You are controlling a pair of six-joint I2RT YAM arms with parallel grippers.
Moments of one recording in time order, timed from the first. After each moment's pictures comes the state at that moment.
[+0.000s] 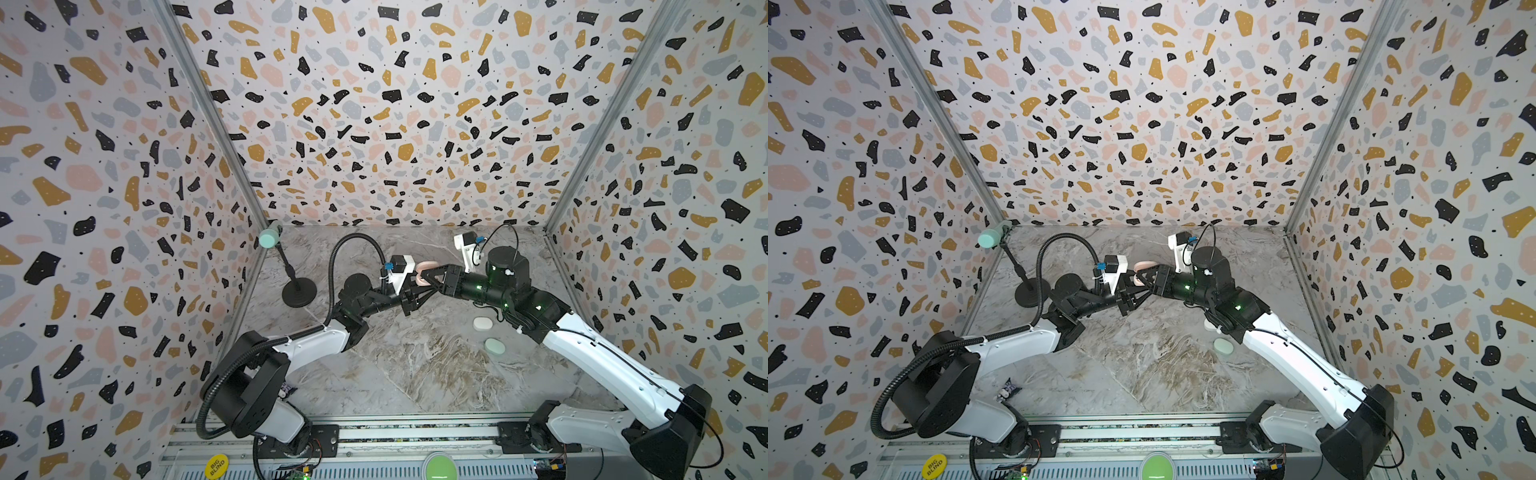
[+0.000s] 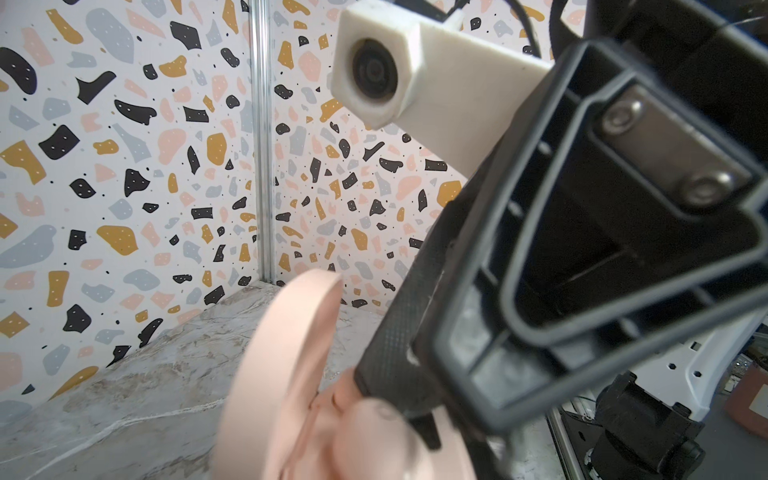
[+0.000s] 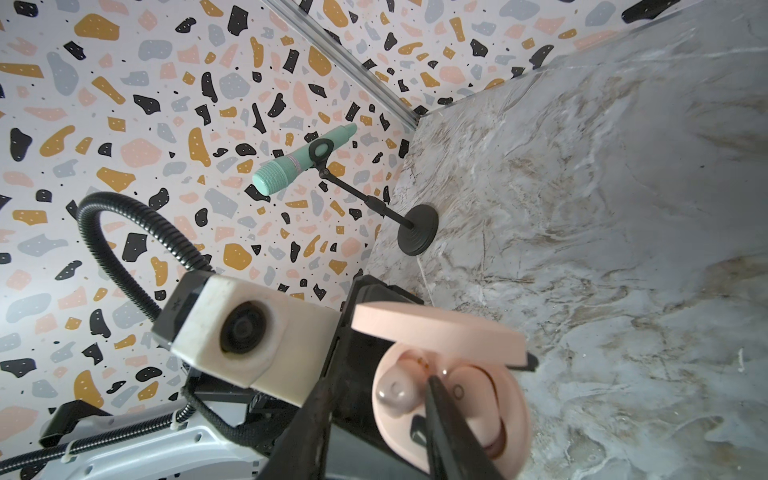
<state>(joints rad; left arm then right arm) -0.64 1.49 0.75 0.92 0.65 -0.20 0.70 1.18 1.14 -0.25 -0.35 0.82</state>
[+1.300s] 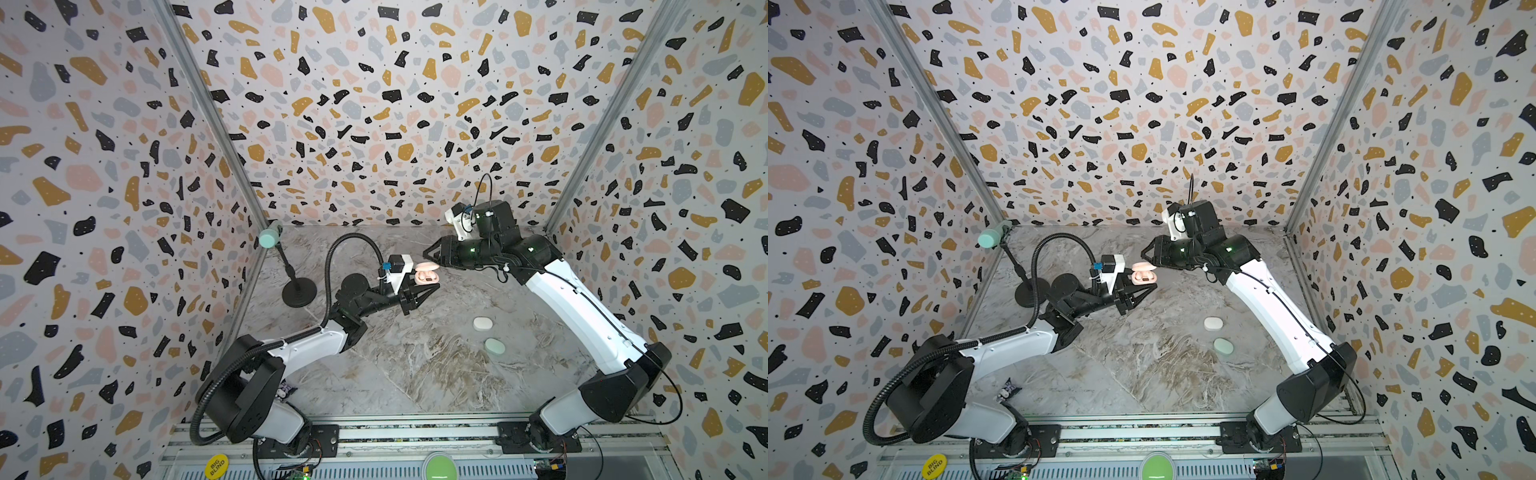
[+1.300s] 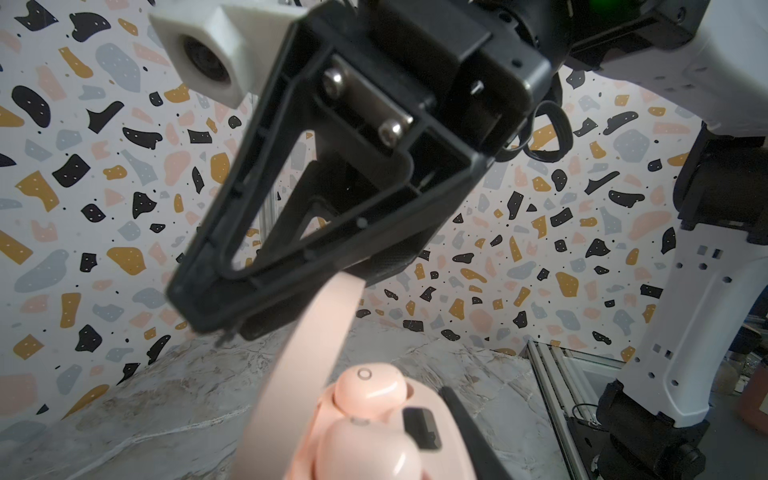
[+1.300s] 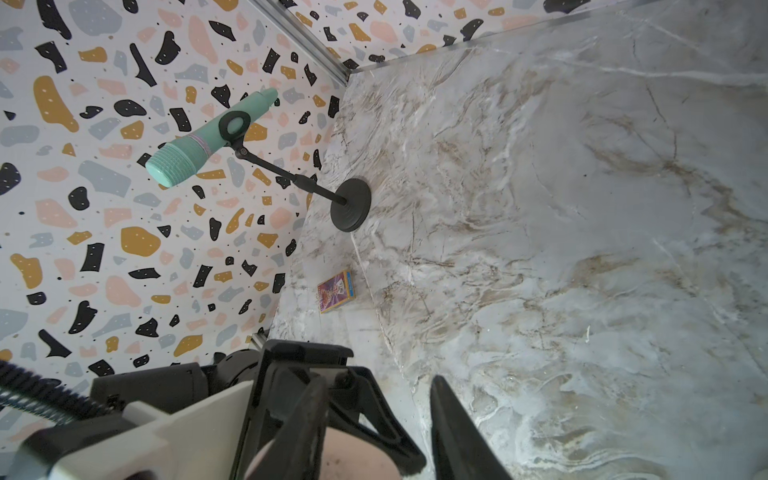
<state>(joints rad) -0.64 1.46 0.75 0.92 0.65 -0.19 0.58 1.52 1.71 -0.81 -0.41 0.56</state>
